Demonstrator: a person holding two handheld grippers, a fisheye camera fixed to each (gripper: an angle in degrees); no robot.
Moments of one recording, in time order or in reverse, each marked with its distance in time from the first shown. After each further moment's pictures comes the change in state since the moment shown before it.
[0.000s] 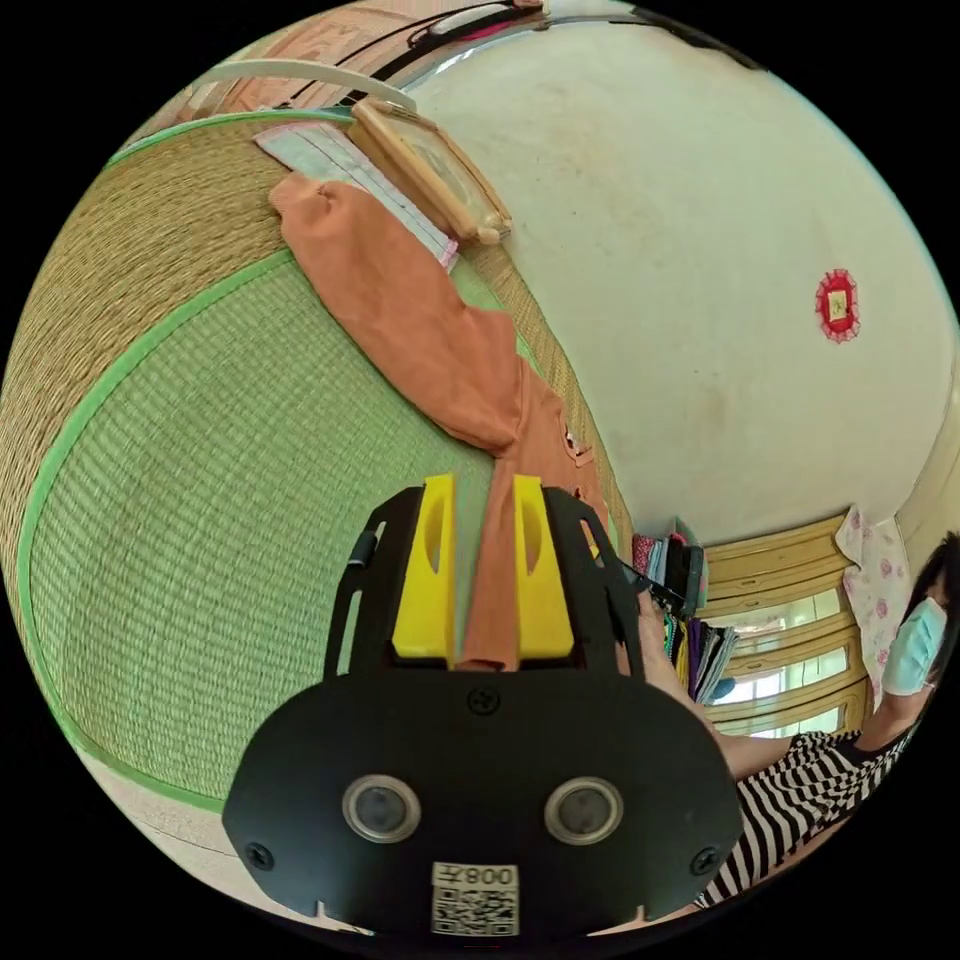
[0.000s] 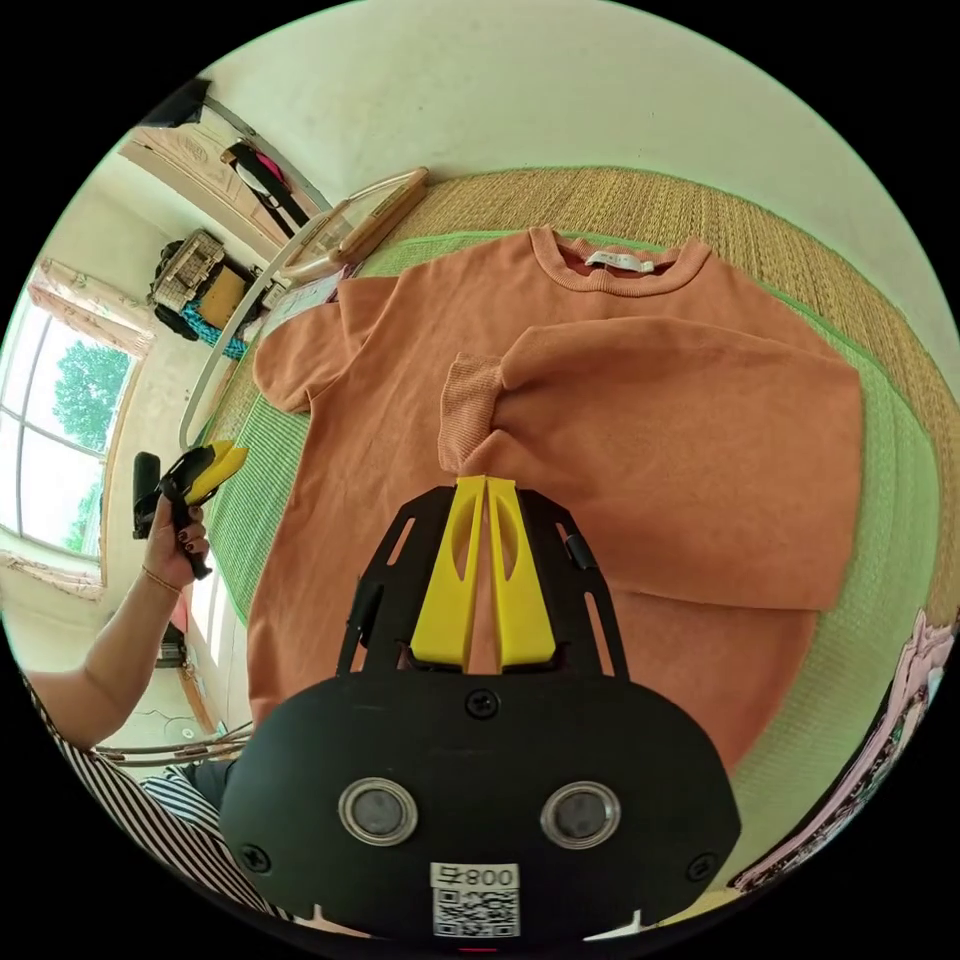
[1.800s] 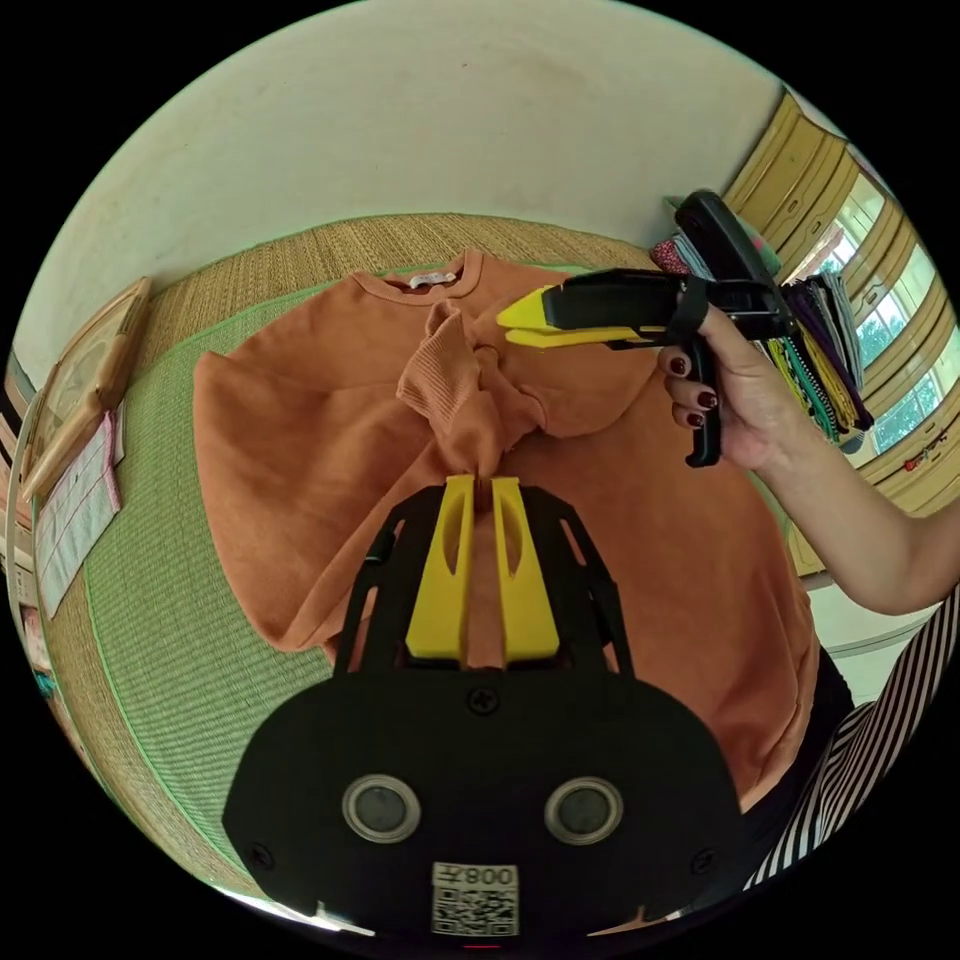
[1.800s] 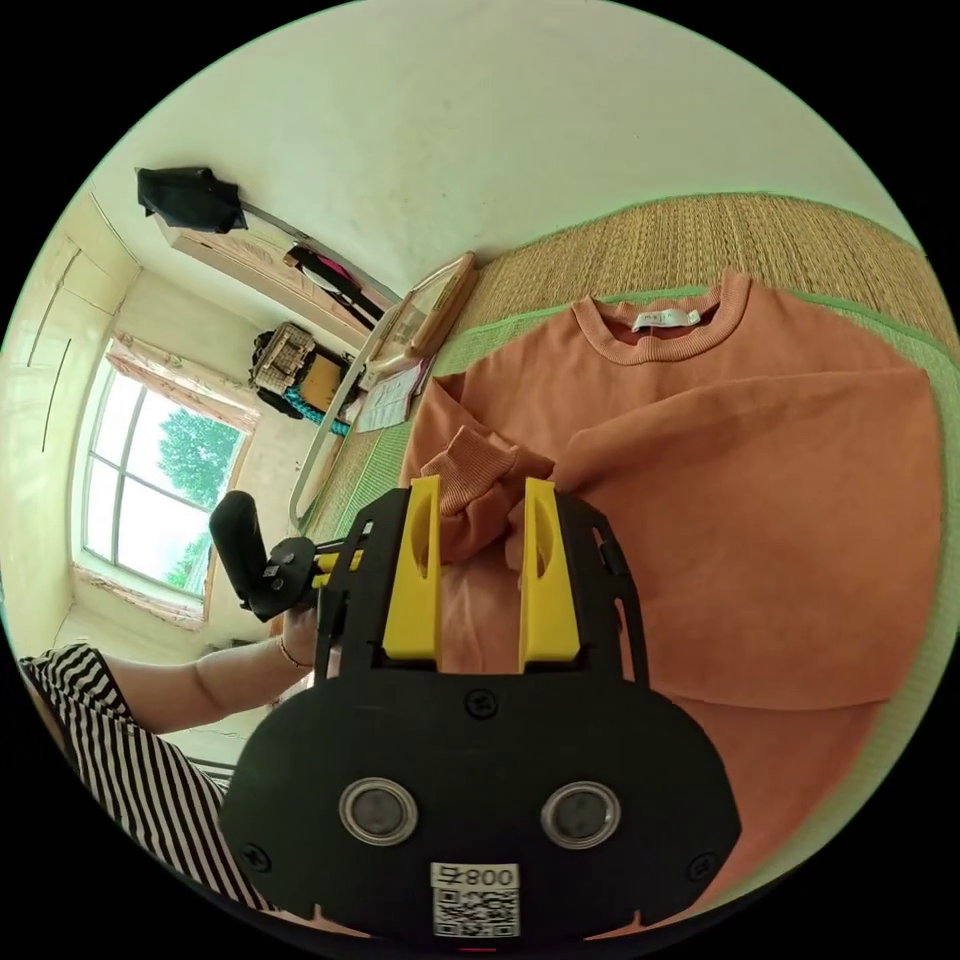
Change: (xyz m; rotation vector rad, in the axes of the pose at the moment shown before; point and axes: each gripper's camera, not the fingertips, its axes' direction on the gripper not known) left arm 0.281 0.144 0.210 -0.426 -0.322 0.925; right arm 0.083 -0.057 -0.003 0.155 -0.366 0.036
